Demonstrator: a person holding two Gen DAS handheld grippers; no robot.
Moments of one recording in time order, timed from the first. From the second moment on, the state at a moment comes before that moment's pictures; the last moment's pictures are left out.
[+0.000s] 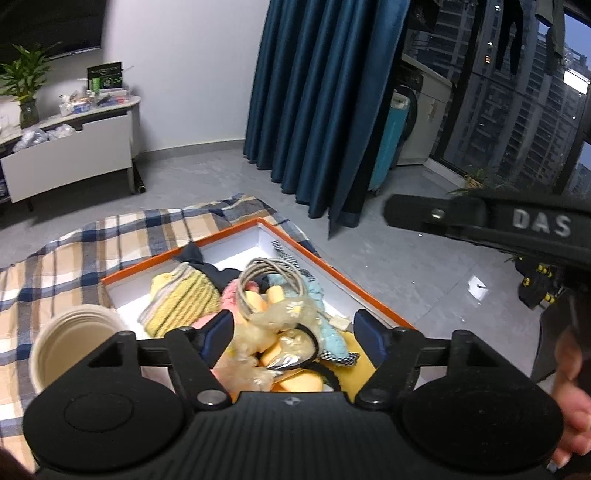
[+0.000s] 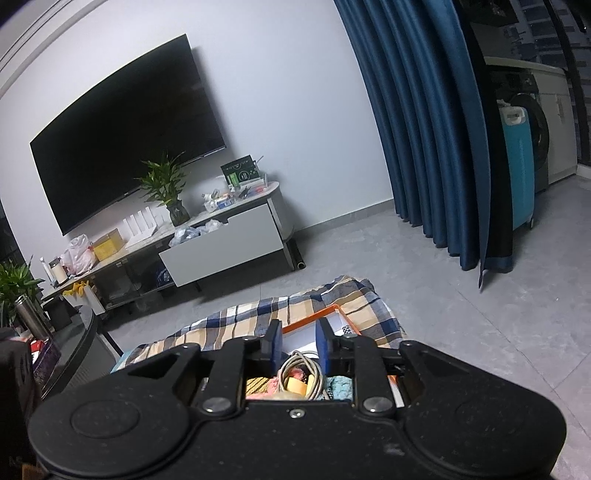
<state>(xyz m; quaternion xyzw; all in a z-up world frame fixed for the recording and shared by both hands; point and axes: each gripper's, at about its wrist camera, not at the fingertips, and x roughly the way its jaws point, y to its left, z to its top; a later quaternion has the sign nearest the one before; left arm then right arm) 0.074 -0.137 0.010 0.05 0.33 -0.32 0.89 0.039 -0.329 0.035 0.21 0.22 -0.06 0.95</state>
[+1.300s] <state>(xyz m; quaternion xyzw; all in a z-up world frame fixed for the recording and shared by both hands) -0.033 -0.113 0.015 0.03 0.35 -0.11 0.93 -0.061 -0.307 0.017 0.15 0.27 -0.05 0.95</state>
